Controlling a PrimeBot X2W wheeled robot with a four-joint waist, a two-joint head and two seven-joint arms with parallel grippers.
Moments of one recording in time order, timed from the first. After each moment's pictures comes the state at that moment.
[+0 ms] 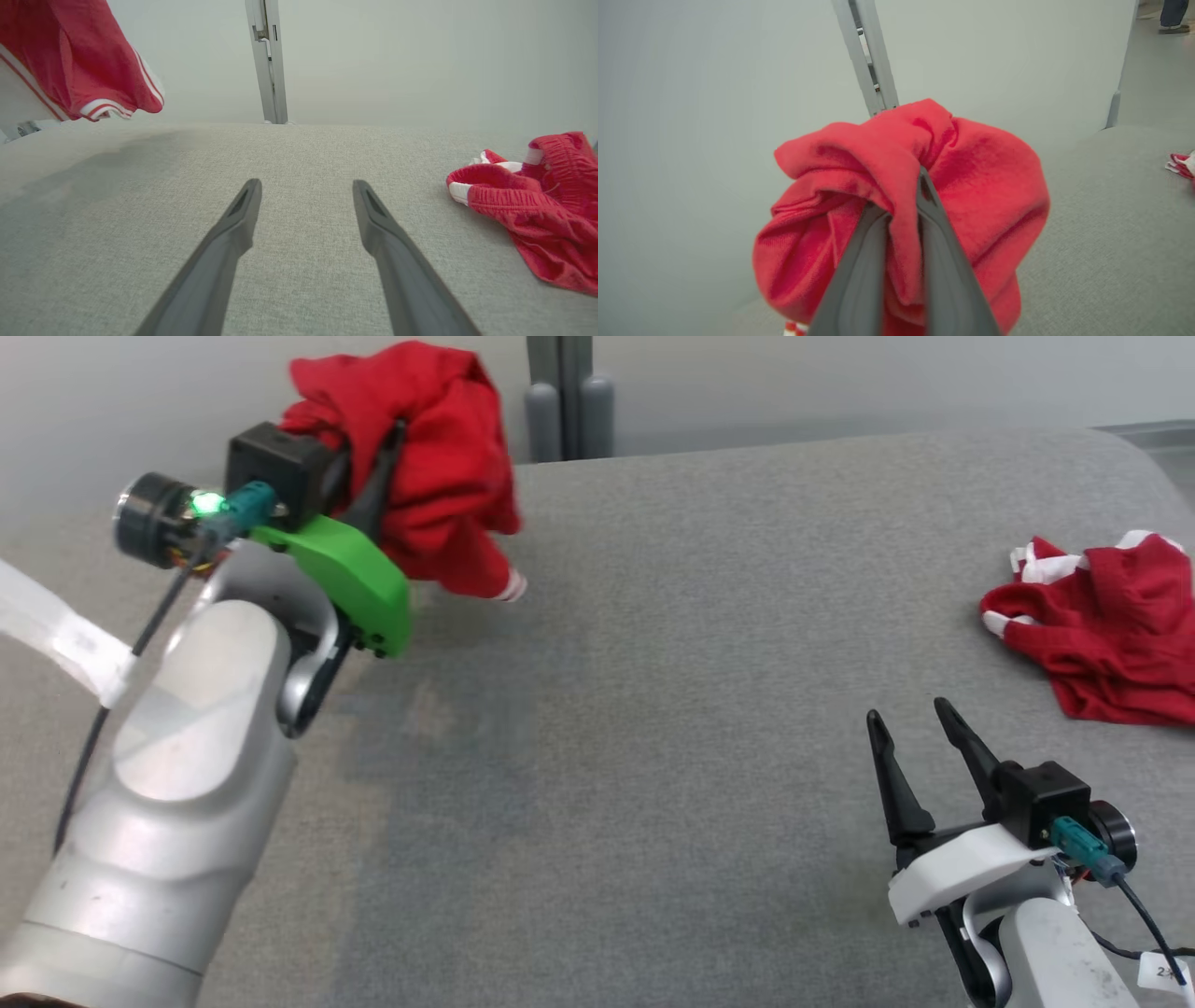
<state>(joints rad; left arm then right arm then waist) -0.87 0.29 -0.56 0.57 -0.42 -0.13 -0.05 -0.19 -0.05 0.02 0.30 0.11 0.13 -0.26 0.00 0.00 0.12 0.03</state>
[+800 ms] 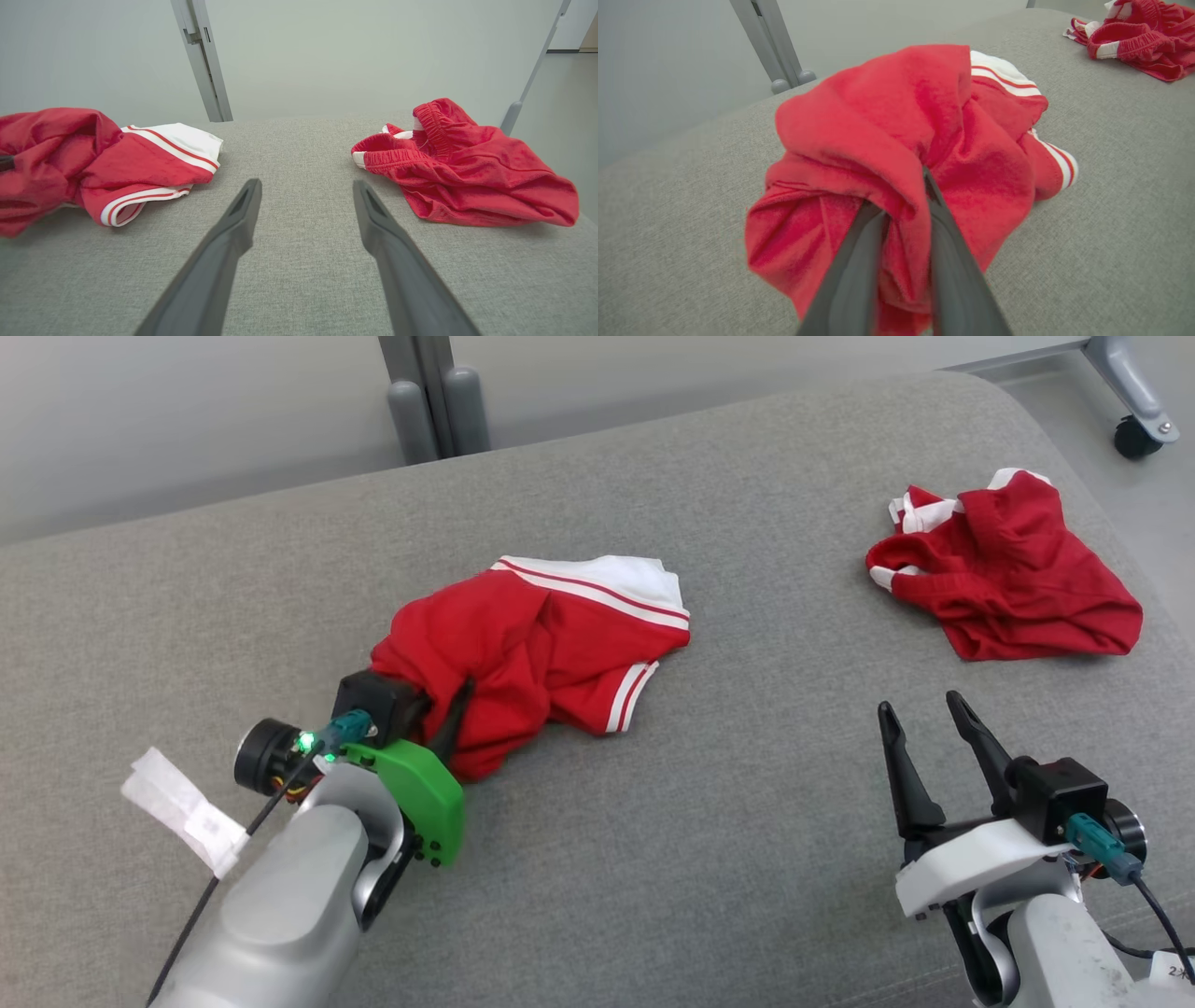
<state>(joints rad) -0.64 0.23 -0.75 0.77 -0.56 -0.13 -0.17 -0.19 -0.05 0.00 0.28 0.13 0.13 -0.26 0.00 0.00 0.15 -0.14</state>
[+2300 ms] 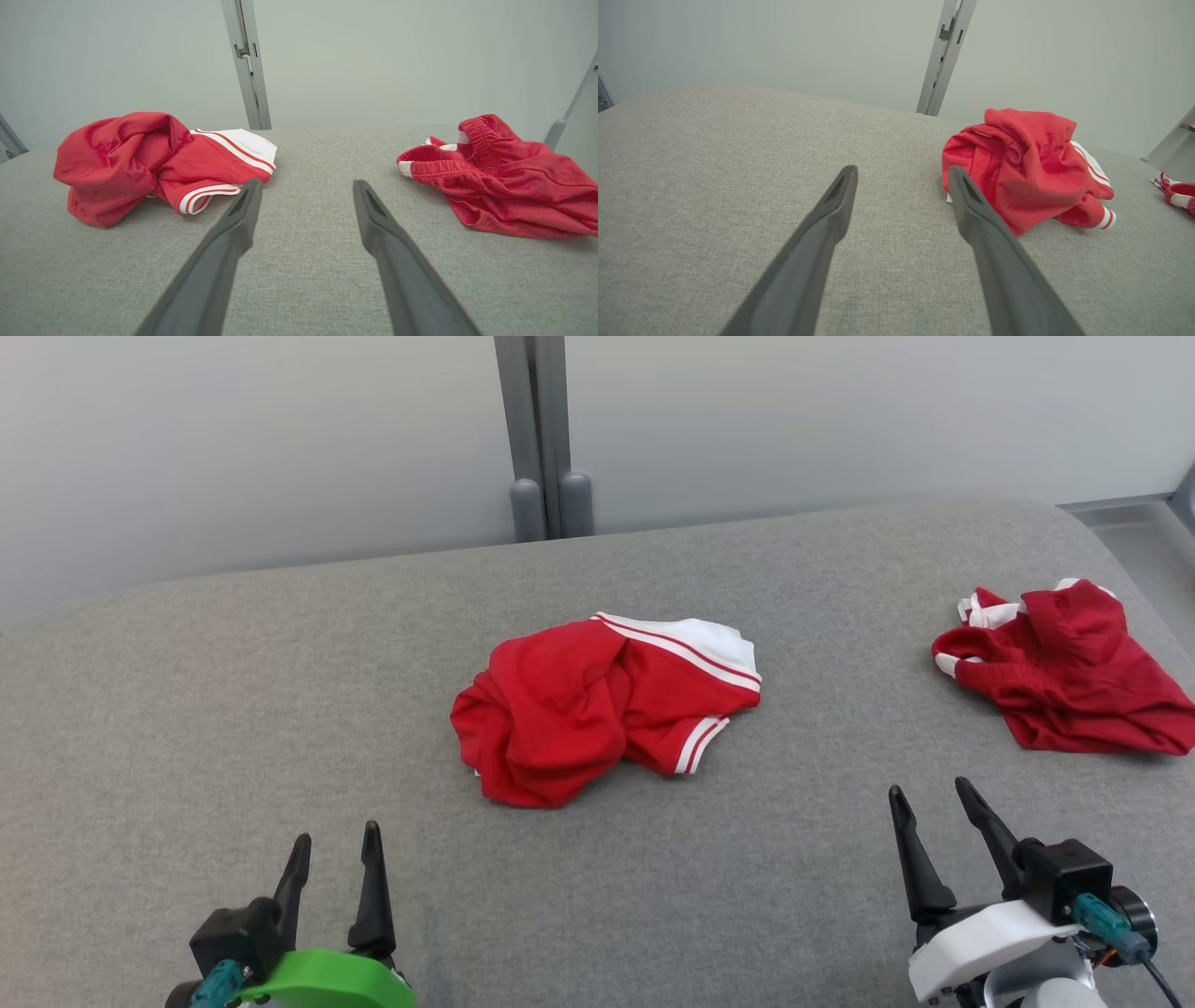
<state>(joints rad) -0.02 0.06 -0.11 0.34 -0.36 -0.07 -0.26 -0.04 -0.05 -0.01 0.25 0.14 0.13 -0.26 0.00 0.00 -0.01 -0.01</state>
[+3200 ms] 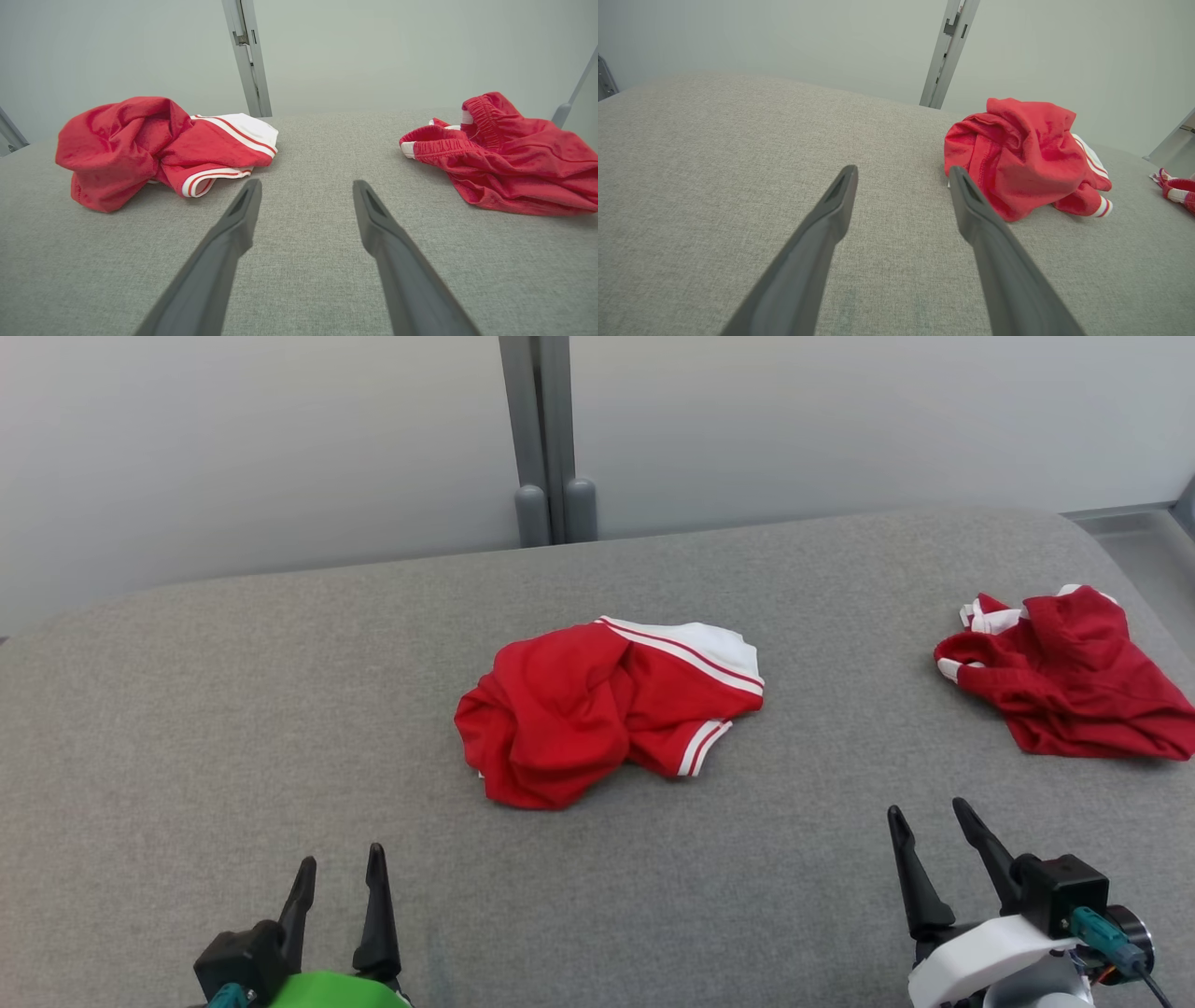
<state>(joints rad) 0.03 0.05 -0.11 0.31 -0.37 -0.06 -0.26 -0.02 -0.05 -0.01 0.28 0.16 0.13 -0.26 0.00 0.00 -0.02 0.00</state>
